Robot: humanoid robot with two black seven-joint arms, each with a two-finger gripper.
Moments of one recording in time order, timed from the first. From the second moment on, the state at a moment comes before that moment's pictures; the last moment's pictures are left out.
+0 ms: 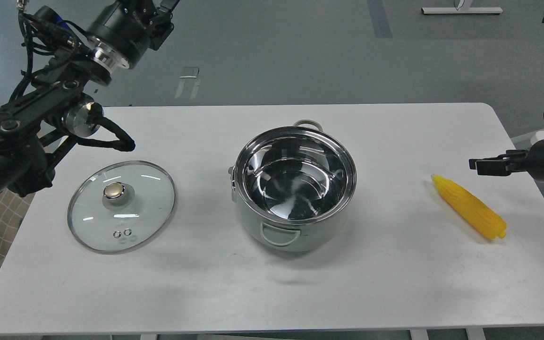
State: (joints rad) left arm -0.95 0.53 -0.61 -1.02 0.46 -0.07 -0.49; right arm 1.12 -0.74 -0.18 0.71 -1.52 0.28 0.49
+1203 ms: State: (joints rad) left arm -0.94 0.54 -0.63 -1.08 0.46 -0.07 -0.49; right arm 1.08 -0.69 -0.24 0.74 -1.64 0.26 0.49
